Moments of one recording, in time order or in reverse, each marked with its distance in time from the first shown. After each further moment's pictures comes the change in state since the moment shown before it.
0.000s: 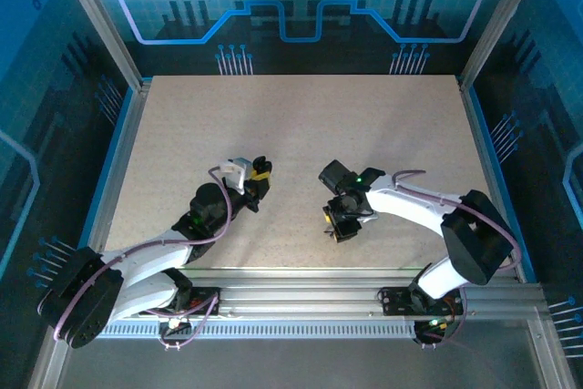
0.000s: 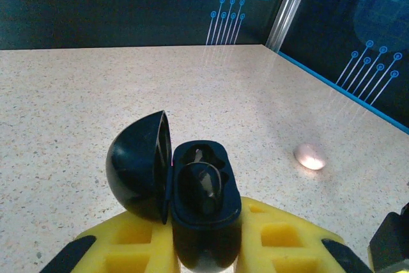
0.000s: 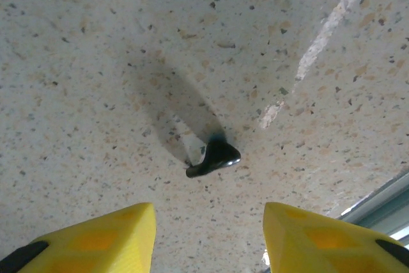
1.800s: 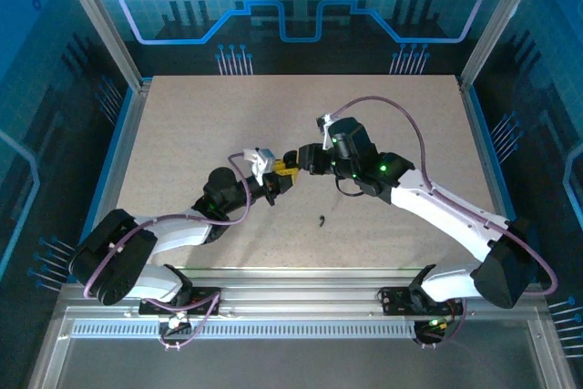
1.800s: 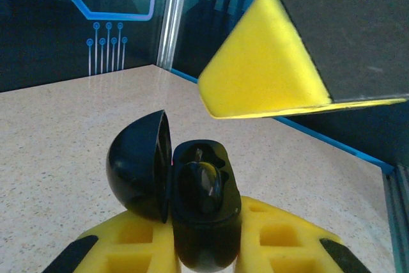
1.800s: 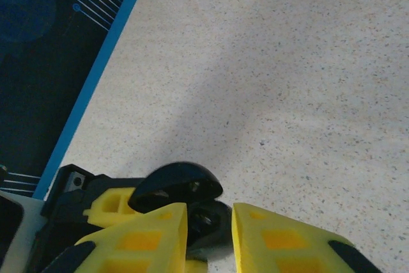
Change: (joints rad) left arm 0.001 0.288 0.154 0.272 0.360 0.019; right arm -0.005 -0.187 0.204 0.429 0.114 -1.363
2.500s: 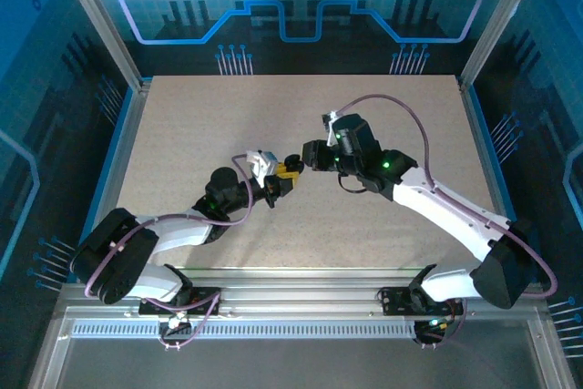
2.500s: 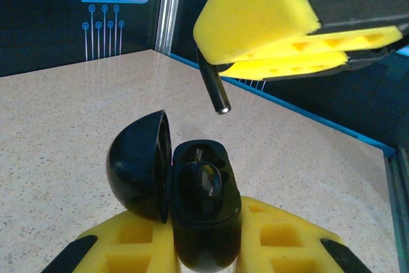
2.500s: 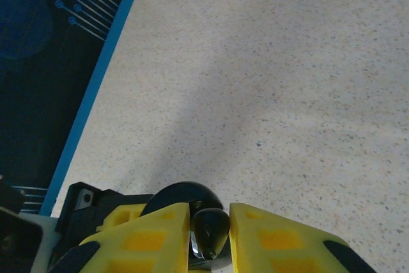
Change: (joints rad) left arm 0.000 0.010 -0.001 -0.035 0.029 0.028; right arm -0.027 0.000 0.010 -0.005 -0.021 0.039
